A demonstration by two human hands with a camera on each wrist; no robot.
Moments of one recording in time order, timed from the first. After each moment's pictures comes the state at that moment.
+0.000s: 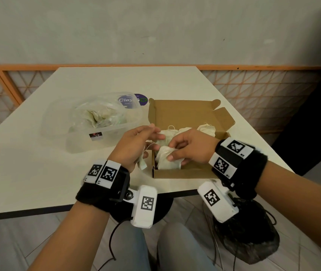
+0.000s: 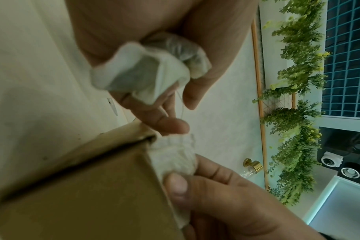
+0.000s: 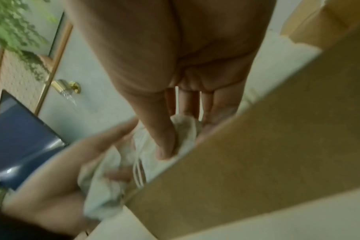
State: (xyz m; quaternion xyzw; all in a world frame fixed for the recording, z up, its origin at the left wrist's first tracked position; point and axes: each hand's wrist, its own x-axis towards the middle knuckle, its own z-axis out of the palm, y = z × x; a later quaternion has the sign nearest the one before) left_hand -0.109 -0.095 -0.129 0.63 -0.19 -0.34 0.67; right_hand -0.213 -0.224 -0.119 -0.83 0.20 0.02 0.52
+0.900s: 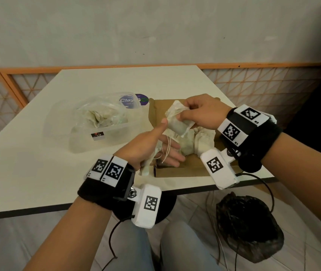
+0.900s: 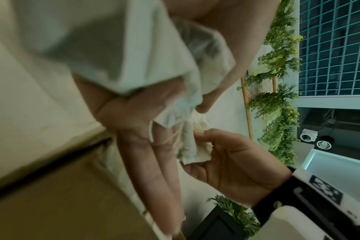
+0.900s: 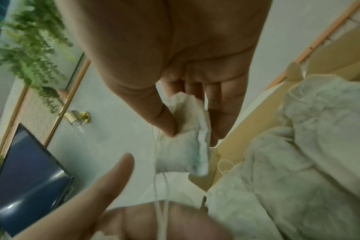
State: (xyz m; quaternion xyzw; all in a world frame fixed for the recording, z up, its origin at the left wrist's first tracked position) left_hand -0.138 -0.092 -0.094 0.66 -0.27 -0.48 0.52; right_hand -0.203 -0.248 -0.068 -0.89 0.23 -0.12 0.37
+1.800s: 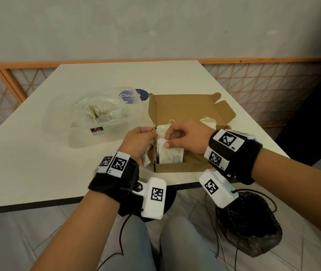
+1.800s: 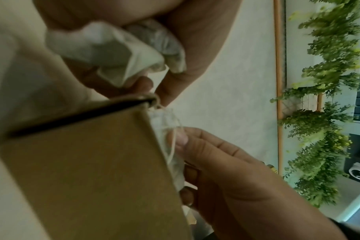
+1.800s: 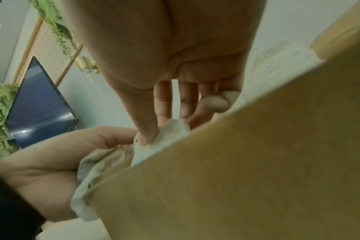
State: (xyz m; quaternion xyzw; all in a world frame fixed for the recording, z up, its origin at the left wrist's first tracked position) left_hand -0.109 -0.109 -0.146 0.69 -0.09 -0.32 0.64; right_hand -0.205 -0.229 -0.119 -0.93 0.17 -0.03 0.33
